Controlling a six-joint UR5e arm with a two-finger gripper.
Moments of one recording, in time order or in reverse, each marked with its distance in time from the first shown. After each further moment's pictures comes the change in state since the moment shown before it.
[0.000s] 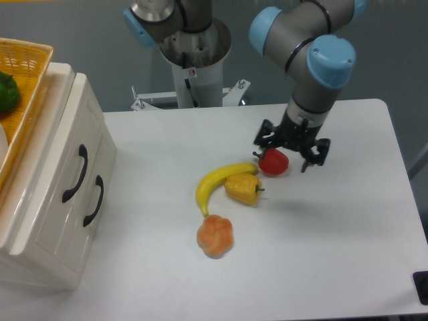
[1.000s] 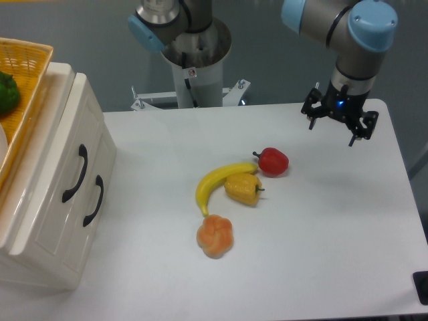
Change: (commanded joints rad) arm 0.190 0.031 -0.005 0.031 0.170 0.486
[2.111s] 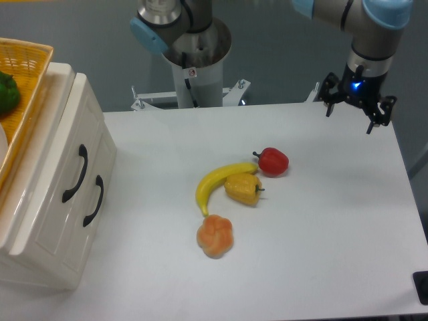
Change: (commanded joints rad) arm 0.064 0.025 0.038 -0.002 0.008 0.149
